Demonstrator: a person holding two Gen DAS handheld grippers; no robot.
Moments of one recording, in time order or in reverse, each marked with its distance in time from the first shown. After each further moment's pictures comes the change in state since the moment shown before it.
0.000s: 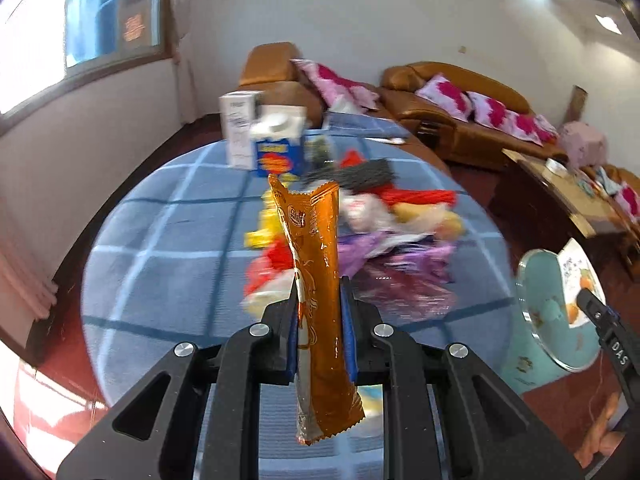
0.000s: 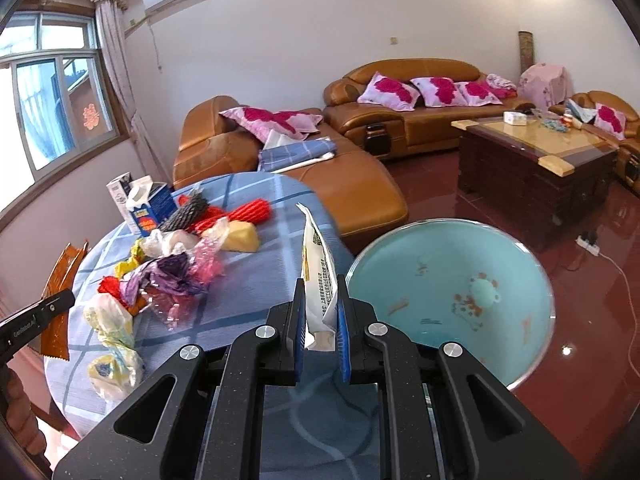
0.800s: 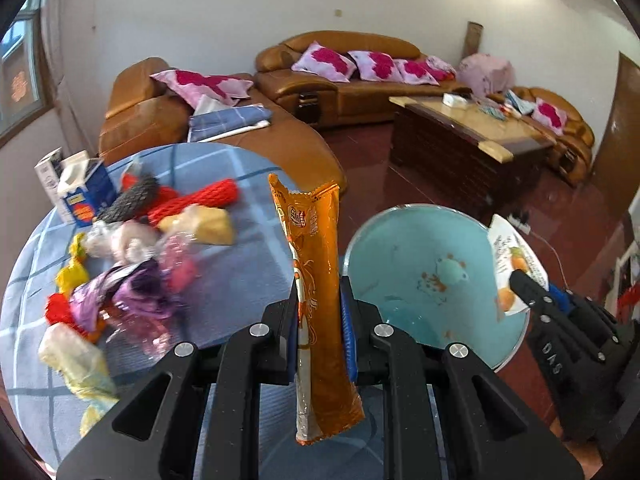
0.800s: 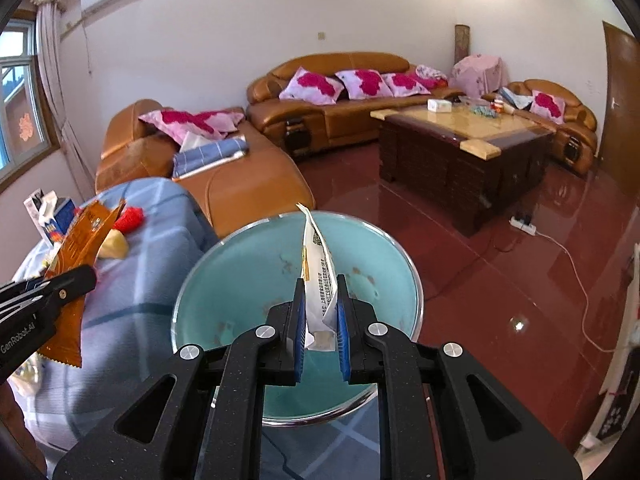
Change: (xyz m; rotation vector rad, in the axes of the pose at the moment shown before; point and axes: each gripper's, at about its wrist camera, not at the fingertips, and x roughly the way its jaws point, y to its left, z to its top) left arm 0.035 -0.194 -0.004 0.307 0.061 -0.264; right arm 0.009 -0.099 -0.007 0.069 0.027 -0.244
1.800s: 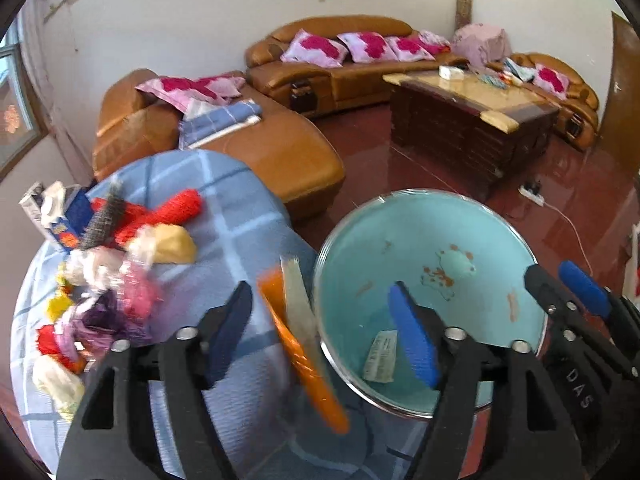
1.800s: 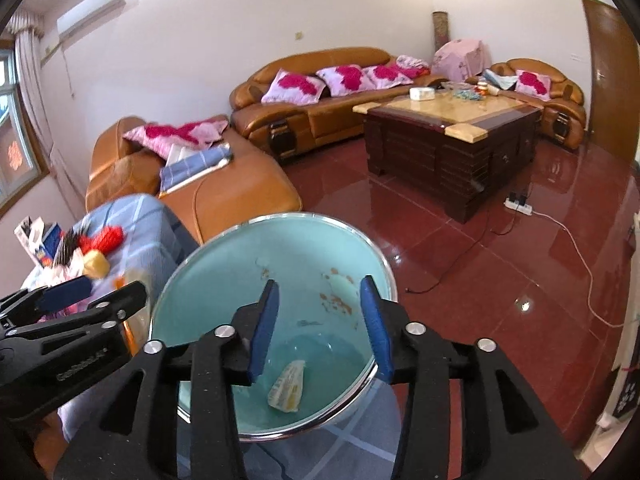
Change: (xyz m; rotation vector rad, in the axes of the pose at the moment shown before) left arm 0.031 -0.034 0.013 0.085 0.027 0.072; right arm -0.001 -0.030 0.004 0.109 -0.027 -0.008
